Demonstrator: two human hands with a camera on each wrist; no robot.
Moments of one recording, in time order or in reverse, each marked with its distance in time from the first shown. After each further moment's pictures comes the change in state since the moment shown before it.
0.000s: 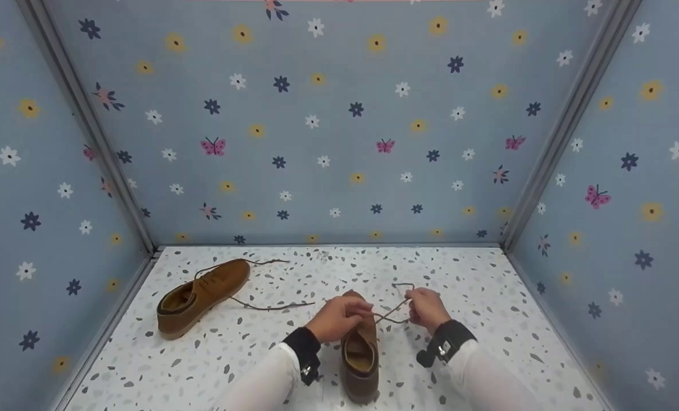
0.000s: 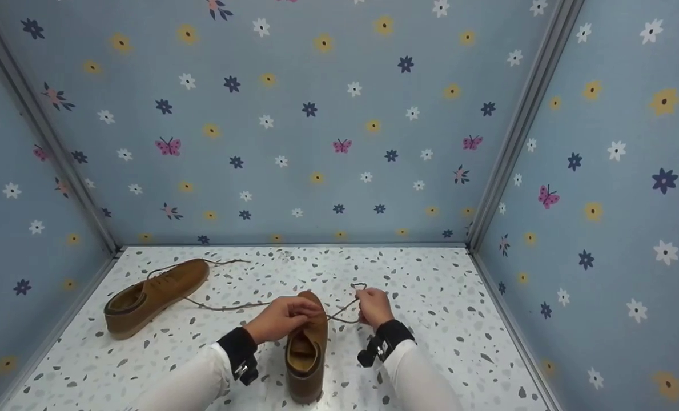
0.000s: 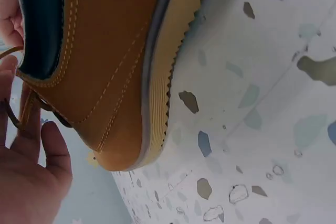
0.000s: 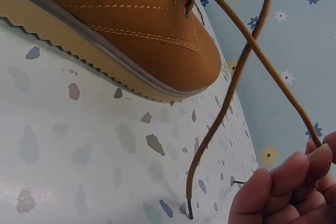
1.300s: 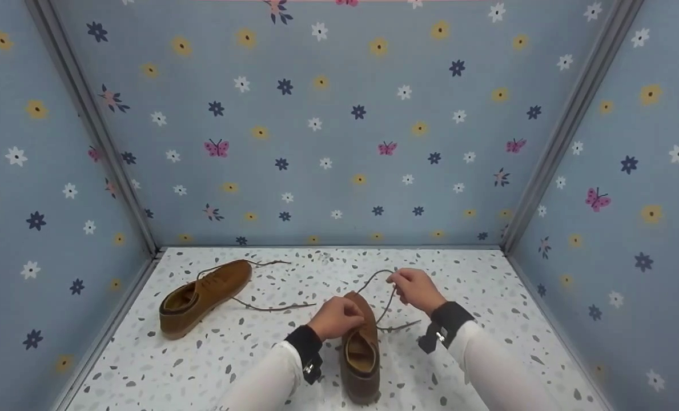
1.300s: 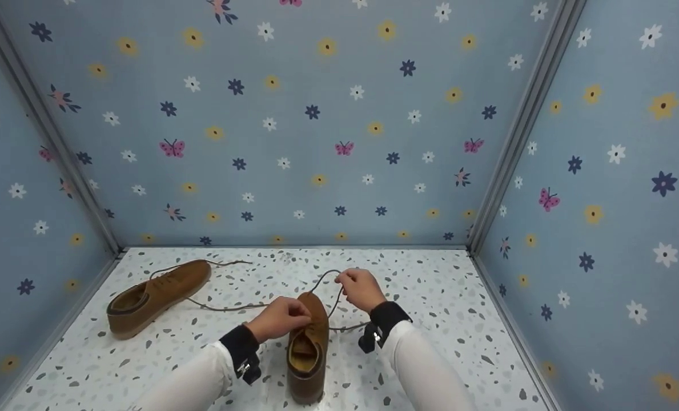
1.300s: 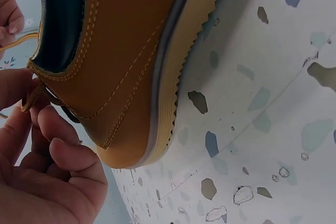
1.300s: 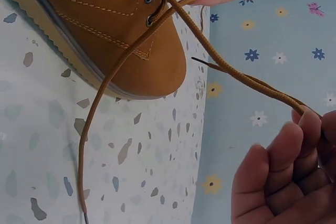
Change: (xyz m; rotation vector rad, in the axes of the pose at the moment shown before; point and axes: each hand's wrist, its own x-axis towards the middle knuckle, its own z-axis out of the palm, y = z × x) left_hand -0.002 0.004 -0.006 0.137 0.050 -0.137; right_hand -0.017 -0.058 0.013 -0.292 -0.173 -0.375
